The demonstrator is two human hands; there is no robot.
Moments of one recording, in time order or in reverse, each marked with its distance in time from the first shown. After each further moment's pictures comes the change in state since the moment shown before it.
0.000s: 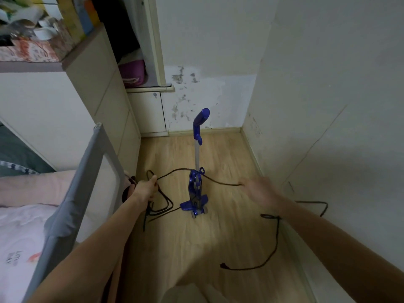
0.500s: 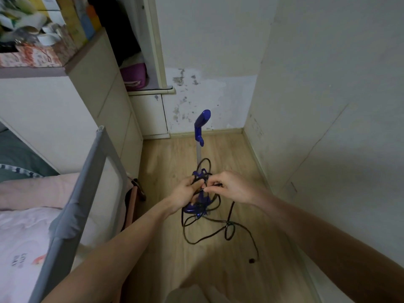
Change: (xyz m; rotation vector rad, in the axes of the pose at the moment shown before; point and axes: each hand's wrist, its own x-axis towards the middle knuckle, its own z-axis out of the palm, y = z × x) left_hand -0.086 0.020 0.074 0.297 -0.509 0.430; right_hand -0.004 -0.077 -0.041 0.389 0.011 -0.443
